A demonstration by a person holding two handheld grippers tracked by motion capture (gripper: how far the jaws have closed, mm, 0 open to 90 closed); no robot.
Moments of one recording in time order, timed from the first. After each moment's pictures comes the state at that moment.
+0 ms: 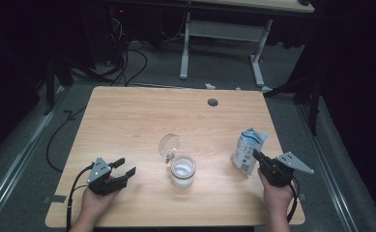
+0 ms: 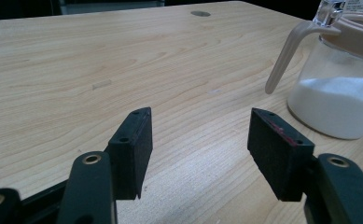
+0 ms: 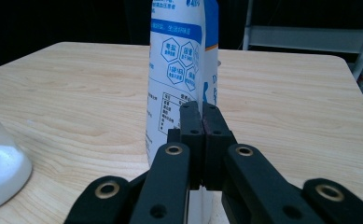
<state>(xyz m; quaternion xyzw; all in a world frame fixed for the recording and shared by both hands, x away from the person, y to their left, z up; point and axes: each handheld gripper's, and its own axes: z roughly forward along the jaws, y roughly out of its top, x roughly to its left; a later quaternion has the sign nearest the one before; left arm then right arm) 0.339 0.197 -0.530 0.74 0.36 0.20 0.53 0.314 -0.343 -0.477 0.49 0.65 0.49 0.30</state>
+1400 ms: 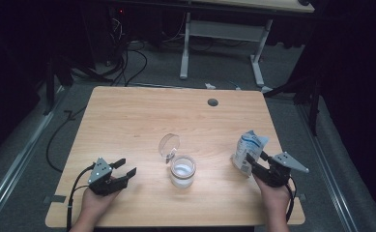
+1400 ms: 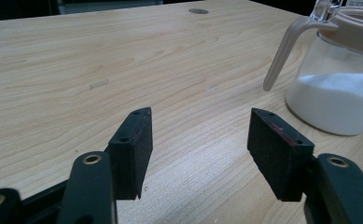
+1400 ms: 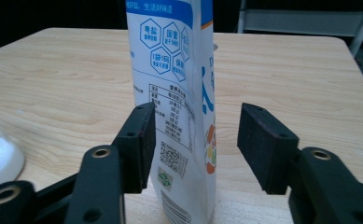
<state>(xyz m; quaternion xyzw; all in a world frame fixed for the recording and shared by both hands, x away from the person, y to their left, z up) 0.339 0.195 -0.530 0.75 0.36 0.20 0.53 0.316 -0.334 -0.481 0.52 0.66 0.46 0.30</state>
